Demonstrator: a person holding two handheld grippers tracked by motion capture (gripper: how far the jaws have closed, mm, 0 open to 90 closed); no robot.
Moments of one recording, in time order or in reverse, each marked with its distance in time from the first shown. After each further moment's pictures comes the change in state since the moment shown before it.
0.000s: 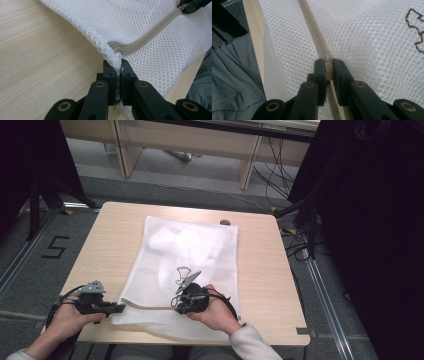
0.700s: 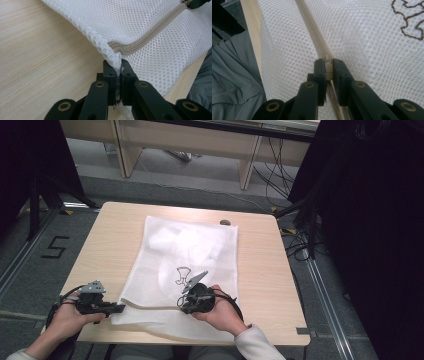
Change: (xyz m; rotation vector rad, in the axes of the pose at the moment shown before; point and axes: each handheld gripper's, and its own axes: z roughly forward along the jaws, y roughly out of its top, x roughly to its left) left arm 0.001 0.000 -0.001 0.022 -0.001 0.002; right arm -0.005 -0.012 -0.010 -0.007 -0.020 0.021
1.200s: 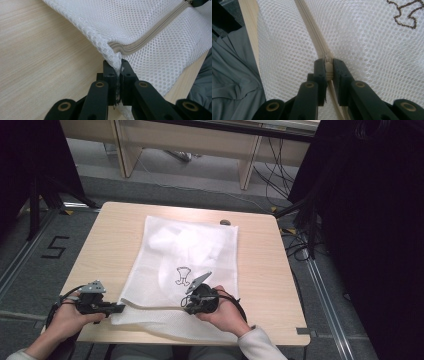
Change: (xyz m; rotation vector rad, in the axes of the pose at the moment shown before) left arm 0.000 0.000 0.000 -0.002 -0.001 -0.007; right arm -0.002 -0.008 -0.005 0.009 -0.012 0.011
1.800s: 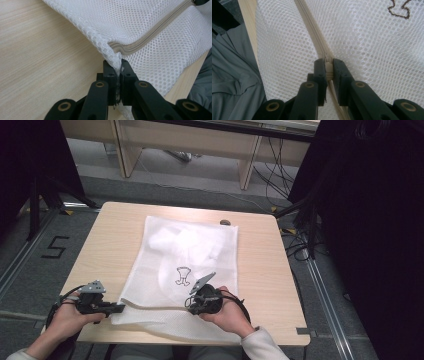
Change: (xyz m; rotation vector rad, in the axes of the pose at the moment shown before) left arm 0.000 0.000 0.000 0.002 0.006 0.004; right arm -0.003 -0.008 -0.006 0.001 -0.005 0.008
